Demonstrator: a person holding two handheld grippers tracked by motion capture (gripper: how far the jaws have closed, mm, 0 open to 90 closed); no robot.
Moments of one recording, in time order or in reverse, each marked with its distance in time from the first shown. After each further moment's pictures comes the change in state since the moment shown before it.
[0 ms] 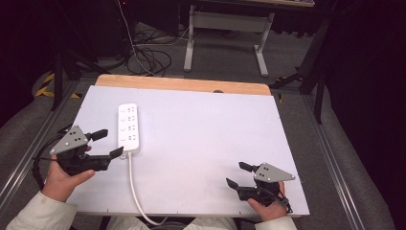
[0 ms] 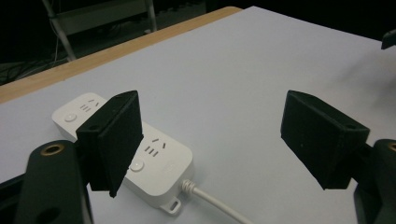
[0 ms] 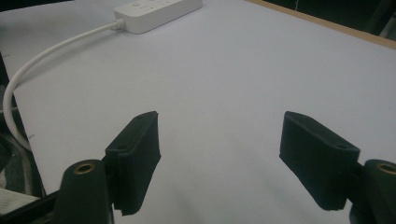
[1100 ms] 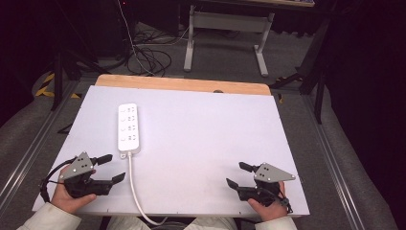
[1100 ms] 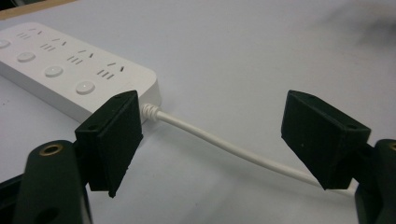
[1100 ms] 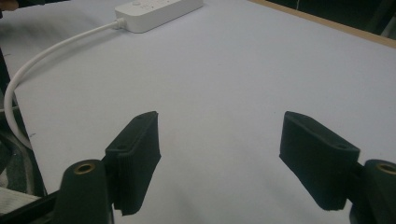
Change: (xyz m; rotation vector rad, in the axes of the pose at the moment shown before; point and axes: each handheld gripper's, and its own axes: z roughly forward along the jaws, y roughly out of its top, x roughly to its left) left arm -0.011 -0.073 0.011 0.059 -0.079 0.002; right arm -0.001 -0.001 0.000 0.003 0.001 -0.001
